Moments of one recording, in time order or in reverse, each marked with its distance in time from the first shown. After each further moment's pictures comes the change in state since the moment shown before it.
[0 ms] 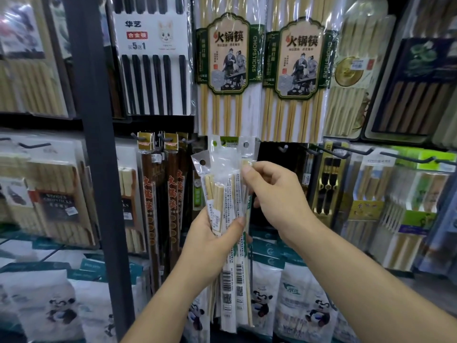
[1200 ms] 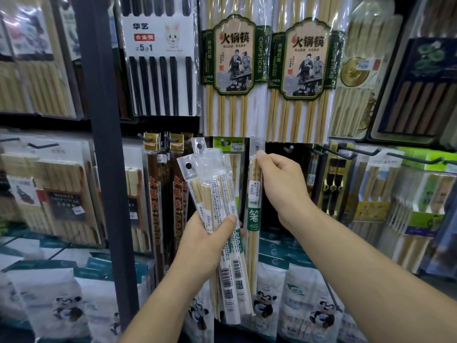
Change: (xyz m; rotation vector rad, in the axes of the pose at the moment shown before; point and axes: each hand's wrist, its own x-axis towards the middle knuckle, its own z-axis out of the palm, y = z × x) left_hand 0.001 -0.006 -0.013 -0.035 0.097 -0.142; right_hand 0.030 0.008 0.003 -0.022 0.128 0.043
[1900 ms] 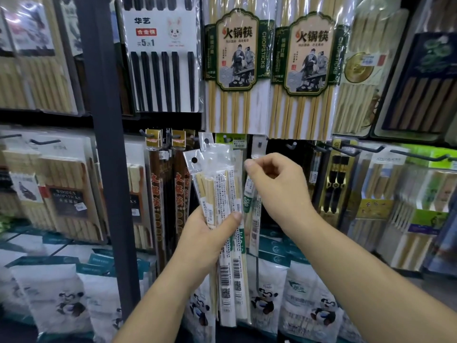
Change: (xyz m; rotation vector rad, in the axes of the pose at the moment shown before) left_hand 0.000 0.005 -0.004 0.047 -0.045 0.102; right_hand -0.022 -0.001 0.000 -0.119 -0.005 -0.144
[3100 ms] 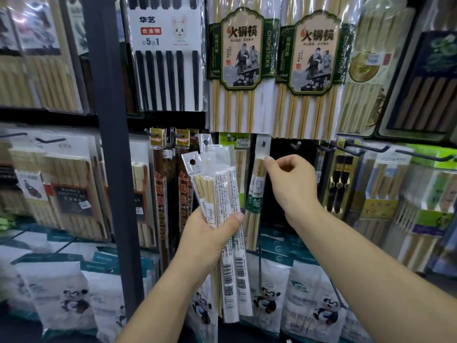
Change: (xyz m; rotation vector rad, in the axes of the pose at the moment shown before) left_hand 0.000 -0.006 -0.005 -0.038 0.036 -0.065; right_hand 0.023 0.021 0.001 -0.022 0.210 0.196
